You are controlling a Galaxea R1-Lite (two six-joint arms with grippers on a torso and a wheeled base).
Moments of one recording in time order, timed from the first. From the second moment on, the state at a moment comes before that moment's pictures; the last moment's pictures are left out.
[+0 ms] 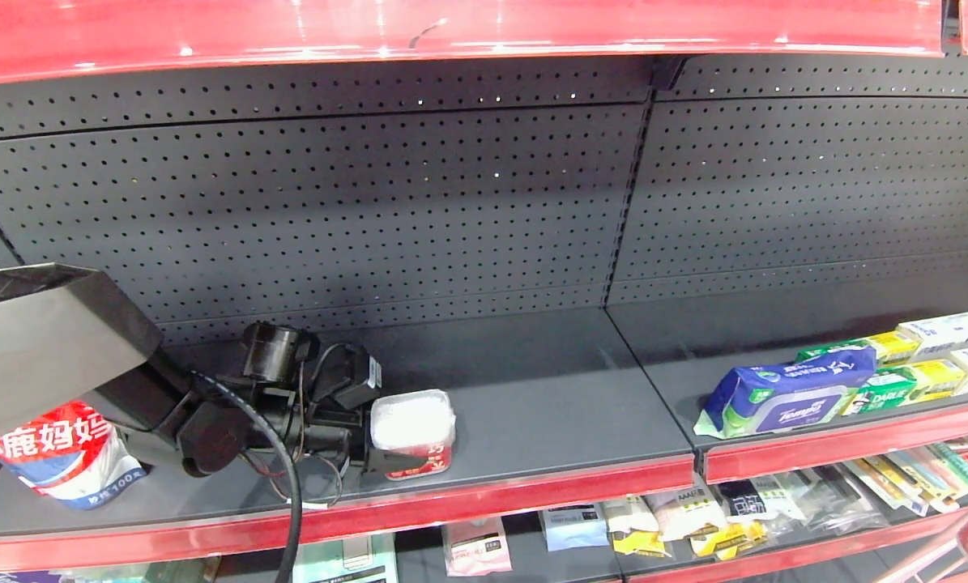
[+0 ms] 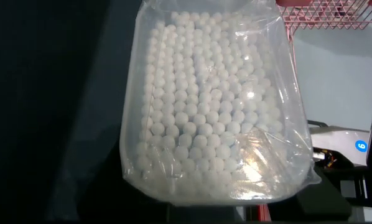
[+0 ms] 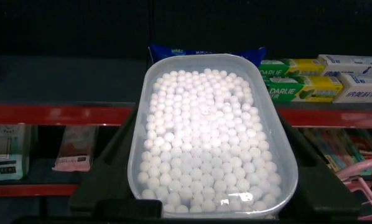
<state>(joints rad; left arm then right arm) -0.25 2.13 -0.77 -0.59 -0.93 0.76 0.09 0.43 -0.22 -0.11 -0.06 -0.12</state>
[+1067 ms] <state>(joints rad) -0.26 2.19 -0.84 -0.59 -0.92 0.76 0.09 0.40 -0.20 -0.11 -0.06 -0.12</state>
